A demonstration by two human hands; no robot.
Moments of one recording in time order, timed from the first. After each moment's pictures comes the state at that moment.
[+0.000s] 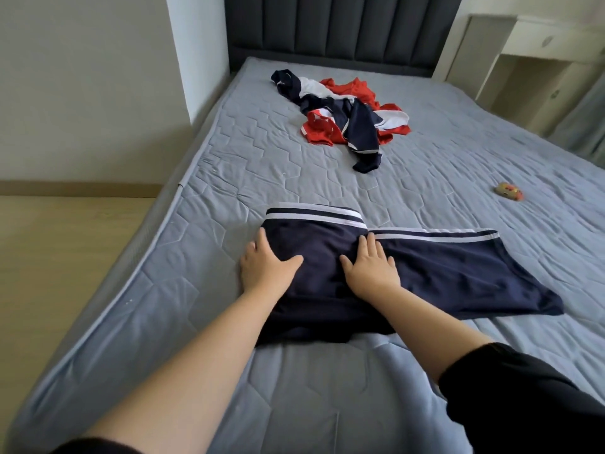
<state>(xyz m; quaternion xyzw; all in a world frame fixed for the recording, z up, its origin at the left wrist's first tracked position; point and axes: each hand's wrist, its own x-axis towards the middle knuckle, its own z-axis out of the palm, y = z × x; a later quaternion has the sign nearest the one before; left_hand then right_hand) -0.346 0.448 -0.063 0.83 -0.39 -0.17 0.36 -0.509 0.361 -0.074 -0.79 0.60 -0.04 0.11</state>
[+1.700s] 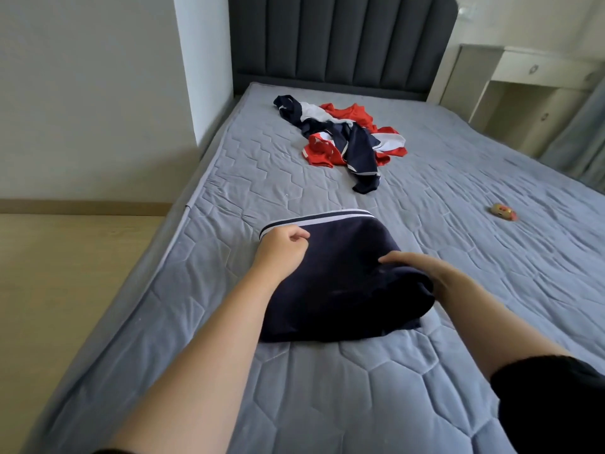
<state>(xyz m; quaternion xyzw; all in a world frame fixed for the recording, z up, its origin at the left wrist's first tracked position) -0.334 0.429 -0.003 0.73 -0.47 -0.24 0.44 -0.566 0.351 0.018 -0.54 0.55 -0.12 0.62</state>
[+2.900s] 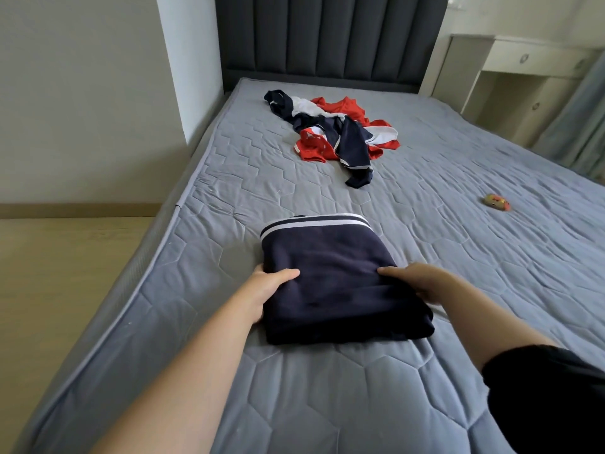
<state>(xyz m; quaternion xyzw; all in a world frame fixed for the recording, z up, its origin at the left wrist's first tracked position) -0.332 0.446 -0.060 0.62 -0.23 -0.53 0.53 -0.588 0.323 -0.030 -0.57 0.66 -0.09 0.48</state>
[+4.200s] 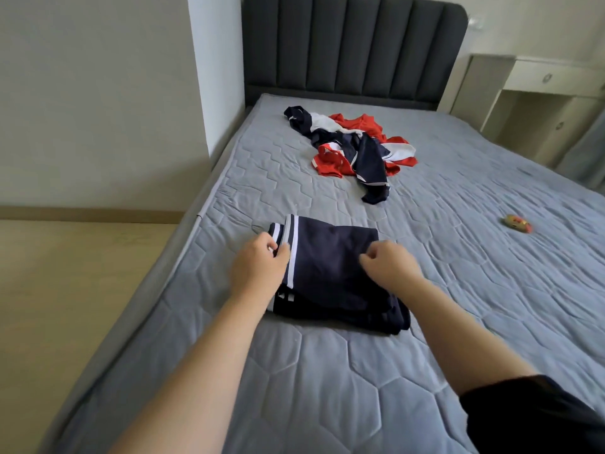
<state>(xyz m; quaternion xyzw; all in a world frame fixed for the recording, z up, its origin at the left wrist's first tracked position) -0.307 0.448 -0.015 0.79 -0.42 -0.03 0.45 -0.507 0.350 0.015 -0.80 0.56 -0.12 0.16</state>
